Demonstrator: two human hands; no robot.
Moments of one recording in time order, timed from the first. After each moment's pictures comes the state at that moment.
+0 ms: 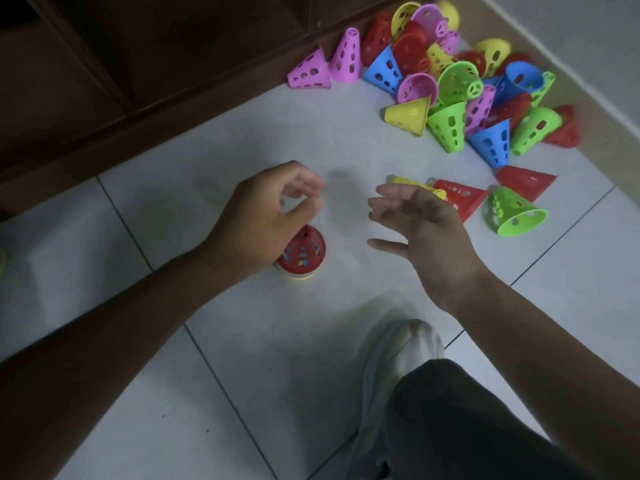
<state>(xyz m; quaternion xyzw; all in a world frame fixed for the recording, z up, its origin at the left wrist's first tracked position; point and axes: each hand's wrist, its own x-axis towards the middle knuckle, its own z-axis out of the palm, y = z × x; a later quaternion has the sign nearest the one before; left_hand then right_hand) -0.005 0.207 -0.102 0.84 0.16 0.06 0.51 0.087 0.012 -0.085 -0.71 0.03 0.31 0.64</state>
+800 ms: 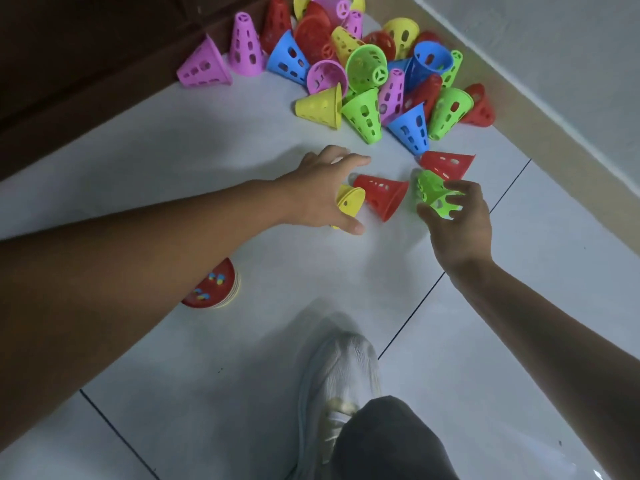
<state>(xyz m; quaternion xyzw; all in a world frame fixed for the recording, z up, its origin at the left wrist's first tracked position) 0.175 0.118 -0.161 0.93 -0.06 -0.18 0.31 0.187 -0.122 -0.153 -0.92 0.08 0.04 0.39</state>
